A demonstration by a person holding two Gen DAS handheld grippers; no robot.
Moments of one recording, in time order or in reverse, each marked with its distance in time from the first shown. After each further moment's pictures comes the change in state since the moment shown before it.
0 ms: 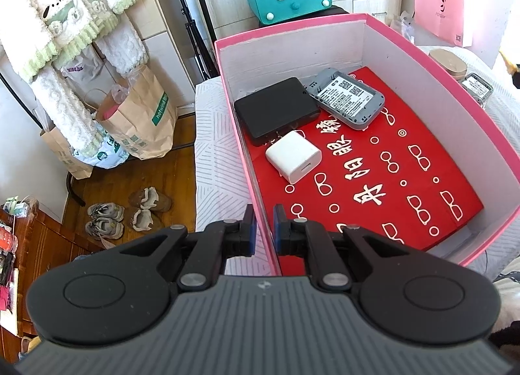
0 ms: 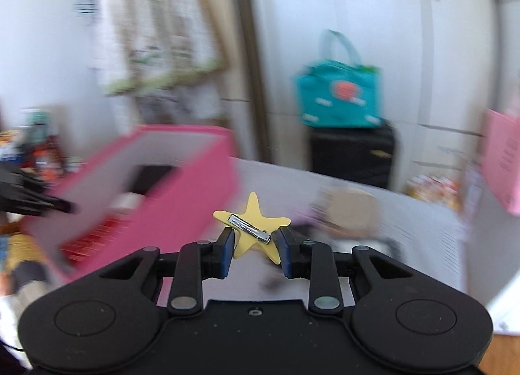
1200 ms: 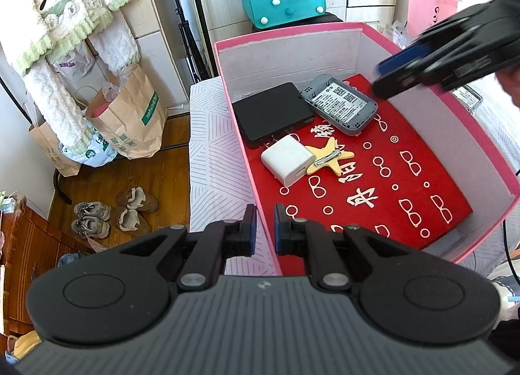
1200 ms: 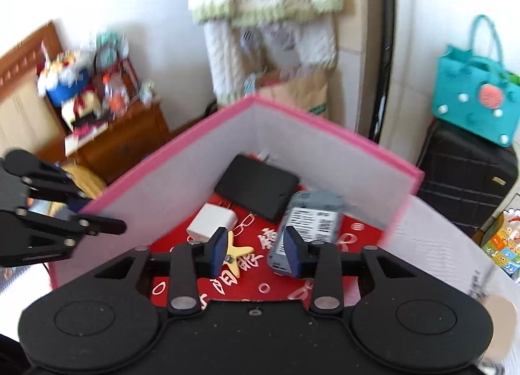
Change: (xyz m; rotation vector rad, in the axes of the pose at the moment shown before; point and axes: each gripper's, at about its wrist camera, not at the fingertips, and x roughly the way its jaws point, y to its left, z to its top) left arm -0.004 0.012 -0.003 -0.028 -0.018 -0.059; right arm 0.131 0.063 0.084 -0.163 0.263 0.194
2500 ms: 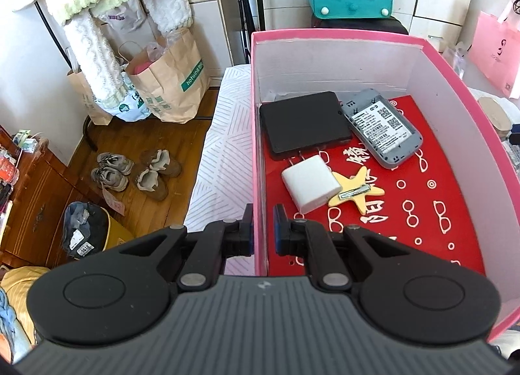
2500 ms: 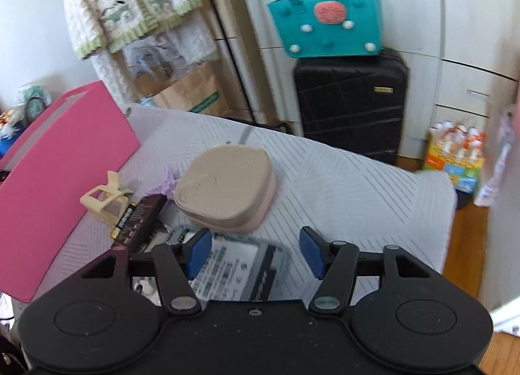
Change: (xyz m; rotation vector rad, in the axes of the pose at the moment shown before) left arm 0.029 -0.008 0.029 -0.233 0.077 0.150; right arm -0.047 -0.256 -0.150 0.244 -0.018 -0.063
